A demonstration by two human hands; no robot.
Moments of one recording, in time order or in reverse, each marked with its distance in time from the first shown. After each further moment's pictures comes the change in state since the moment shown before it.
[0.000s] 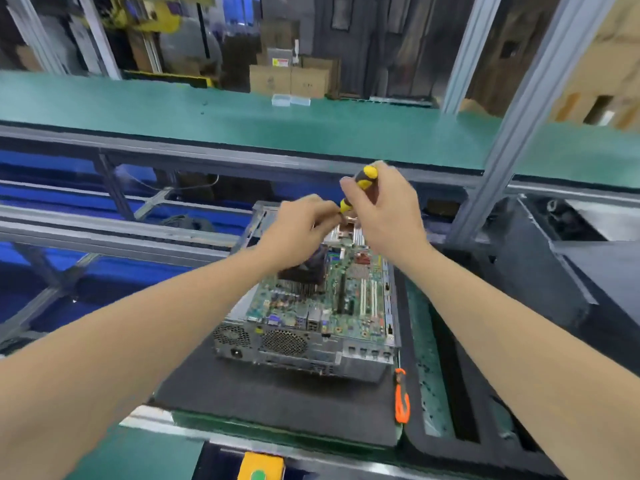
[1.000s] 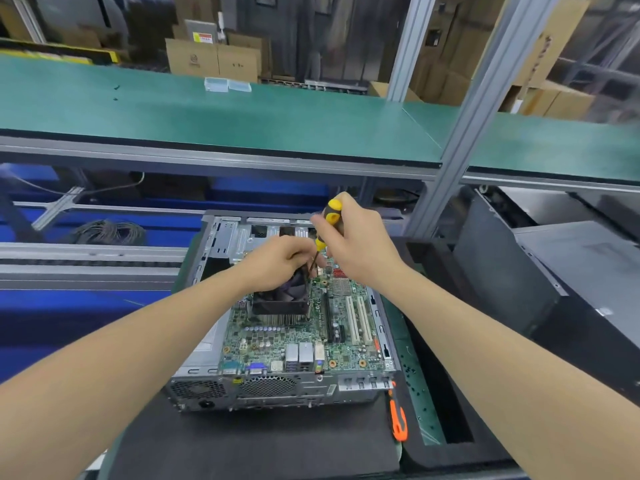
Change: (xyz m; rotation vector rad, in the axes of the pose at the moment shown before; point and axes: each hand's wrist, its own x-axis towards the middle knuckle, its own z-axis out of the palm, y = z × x) left_hand 0.034 -0.093 0.064 -0.372 -0.409 0.000; right_hand 0.014 0.041 0.045 -0.206 -0.186 0.137
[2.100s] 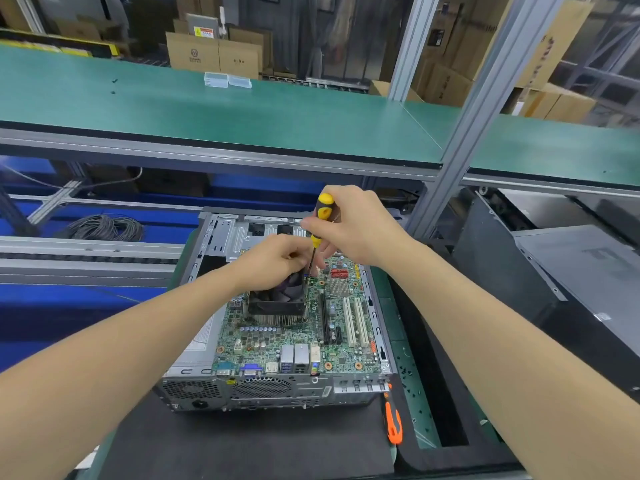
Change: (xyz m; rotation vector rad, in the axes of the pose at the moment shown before) left_hand -0.005 0.013 -0.006 -0.127 -0.030 0.016; right_hand 0.021 -0.023 -0.028 -0.108 -0.214 0.017
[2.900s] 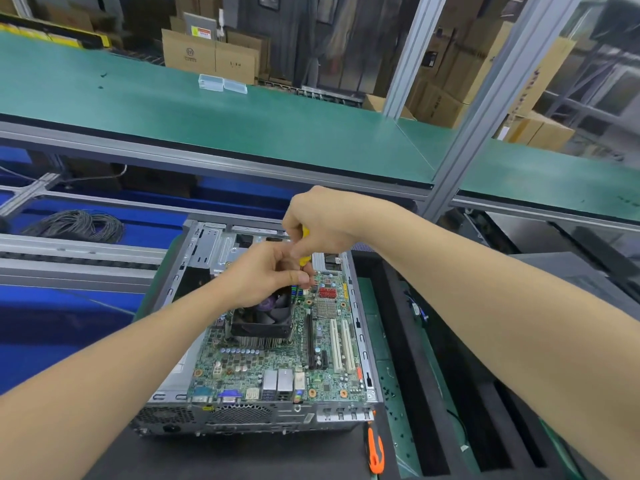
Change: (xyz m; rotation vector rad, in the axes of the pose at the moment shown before) left_hand 0.007 -0.010 0.004 -0.266 0.135 -0.005; right_hand 0.063 -0.034 -0.019 -0.659 -0.545 -0.247
